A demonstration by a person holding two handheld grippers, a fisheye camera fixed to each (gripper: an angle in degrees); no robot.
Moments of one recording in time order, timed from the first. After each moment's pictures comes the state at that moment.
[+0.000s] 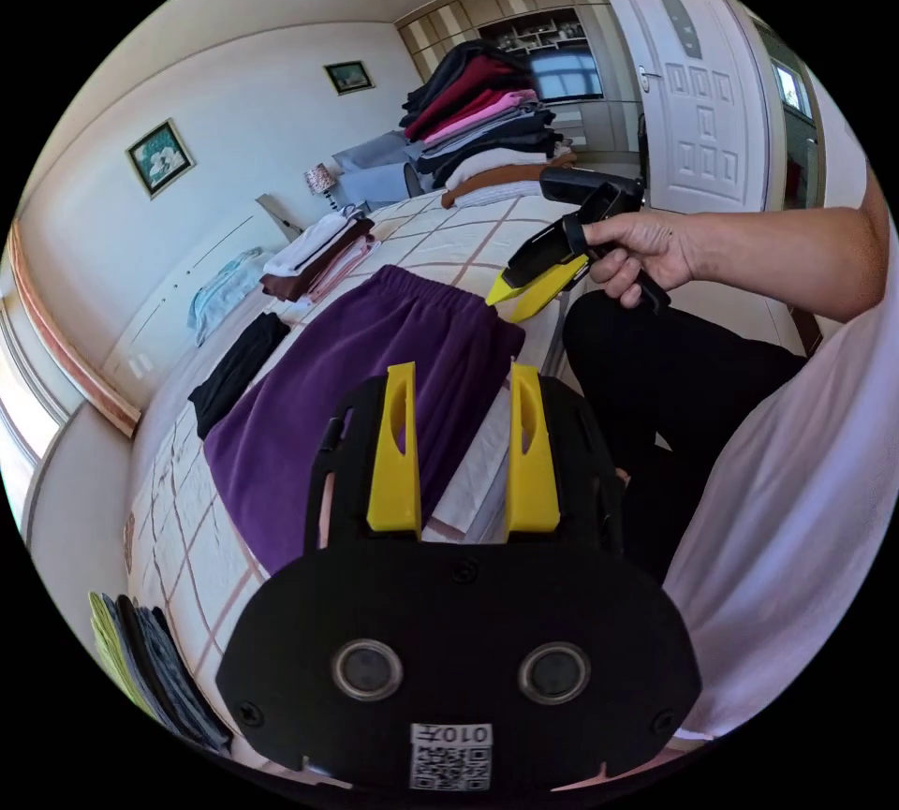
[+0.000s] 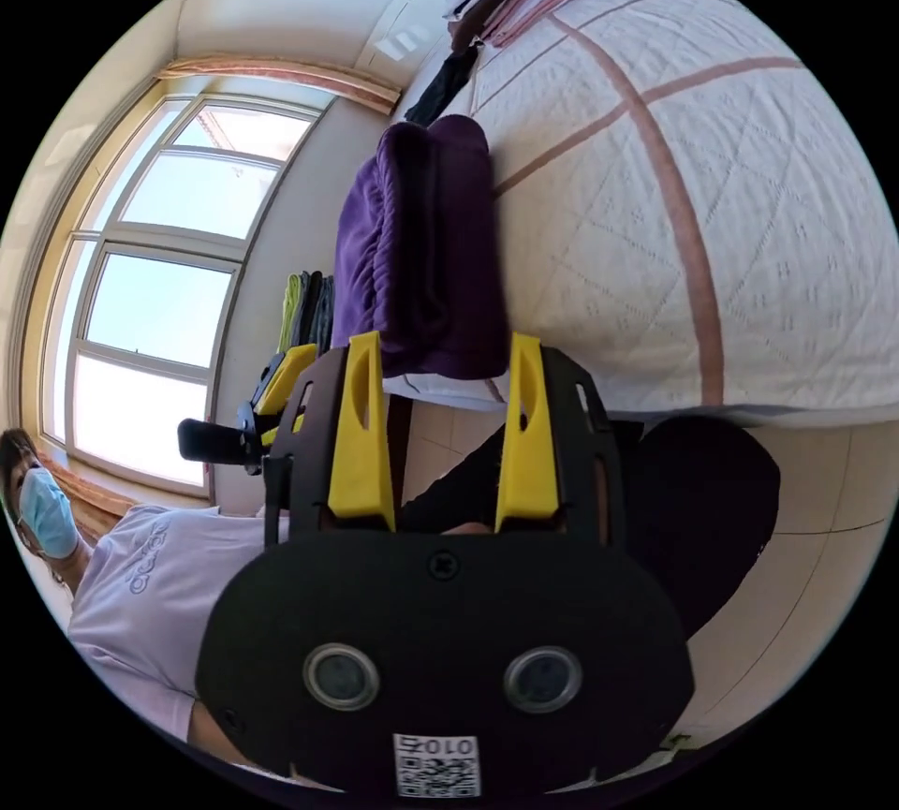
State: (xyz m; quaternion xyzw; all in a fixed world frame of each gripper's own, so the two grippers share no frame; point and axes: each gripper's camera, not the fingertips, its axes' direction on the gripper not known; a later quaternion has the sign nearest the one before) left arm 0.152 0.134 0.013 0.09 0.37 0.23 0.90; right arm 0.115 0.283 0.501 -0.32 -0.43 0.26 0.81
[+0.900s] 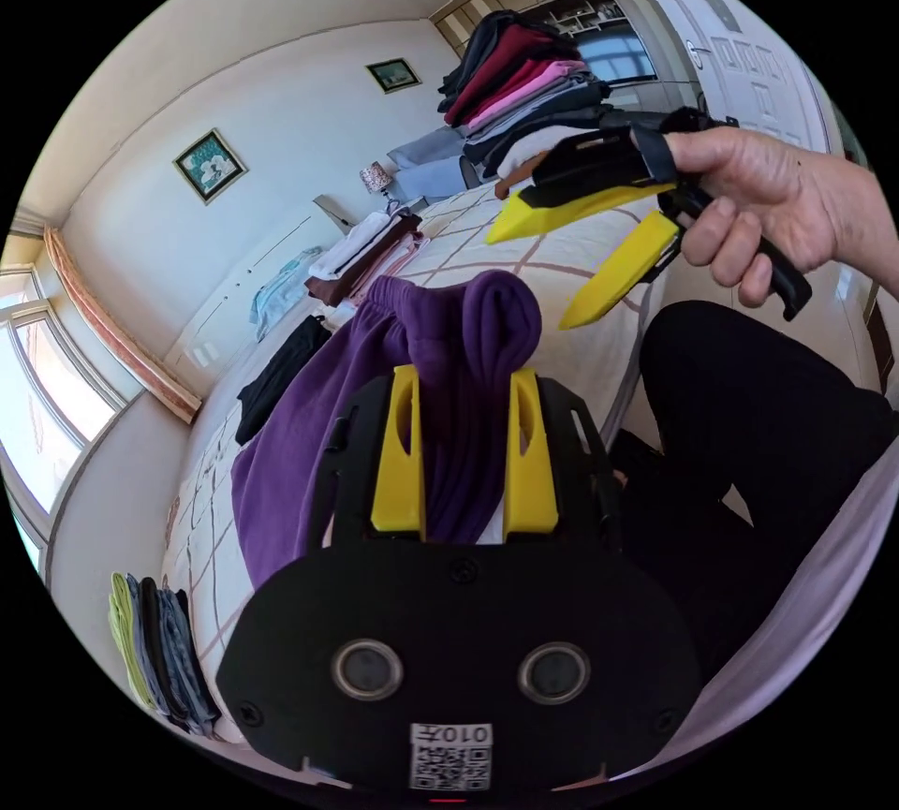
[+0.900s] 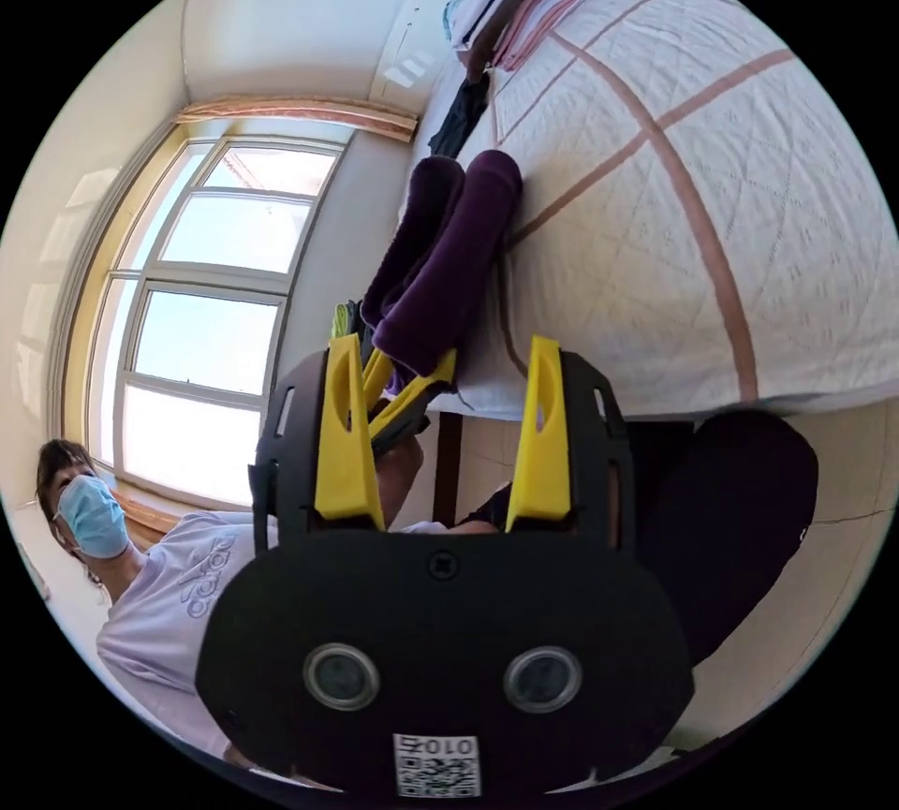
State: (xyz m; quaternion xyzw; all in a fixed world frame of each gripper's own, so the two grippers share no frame) left arm 0.219 0.111 0.010 0.09 0.26 0.20 0.94; right arm 0.159 0.272 0.516 -0.30 -0.50 0.32 0.74
